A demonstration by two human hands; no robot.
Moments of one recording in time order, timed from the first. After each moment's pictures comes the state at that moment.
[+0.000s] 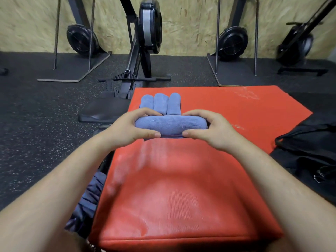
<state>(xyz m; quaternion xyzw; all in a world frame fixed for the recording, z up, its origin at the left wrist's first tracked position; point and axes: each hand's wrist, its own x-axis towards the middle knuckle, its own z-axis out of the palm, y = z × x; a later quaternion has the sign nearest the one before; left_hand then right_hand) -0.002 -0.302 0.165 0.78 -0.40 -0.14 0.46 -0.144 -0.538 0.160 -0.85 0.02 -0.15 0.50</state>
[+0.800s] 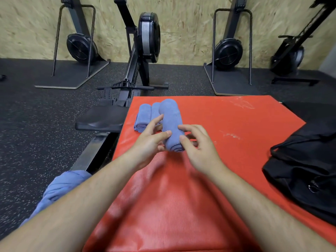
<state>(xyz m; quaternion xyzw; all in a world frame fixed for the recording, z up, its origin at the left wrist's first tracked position) -0.031 -0.365 0.133 0.58 -0.20 -0.28 0.73 -0.140 -0.498 0.127 -0.84 0.08 -0.30 0.45</state>
